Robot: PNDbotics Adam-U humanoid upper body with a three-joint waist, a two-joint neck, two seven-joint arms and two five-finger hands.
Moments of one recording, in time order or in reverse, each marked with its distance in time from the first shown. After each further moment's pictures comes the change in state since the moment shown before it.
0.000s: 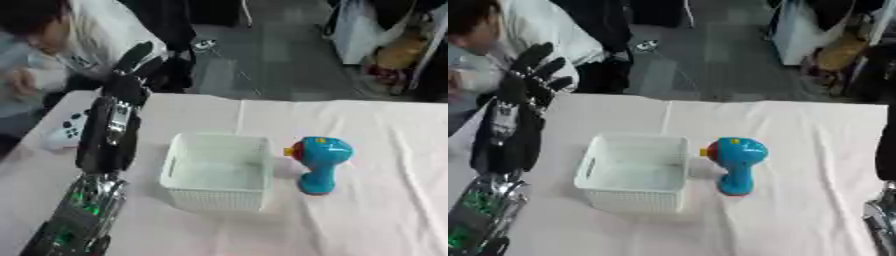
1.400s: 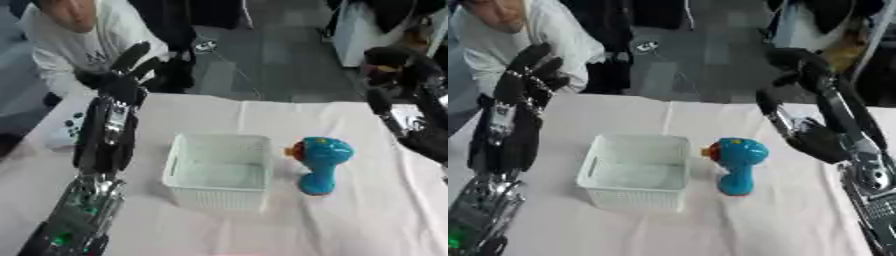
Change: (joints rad) left arm 0.014 0.000 0.000 0.001 0.000 0.002 -0.004; right arm -0.204 -0.071 0.065 0.366 0.311 0.313 0.347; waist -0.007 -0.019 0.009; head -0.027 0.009
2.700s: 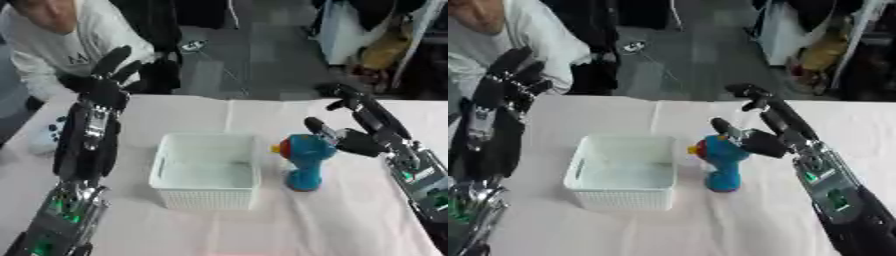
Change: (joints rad) left arm 0.008 0.000 0.000 0.001 0.000 0.001 -0.001; right arm -0.093 0.045 0.027 0.342 0.147 -0.027 0.061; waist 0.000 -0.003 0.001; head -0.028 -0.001
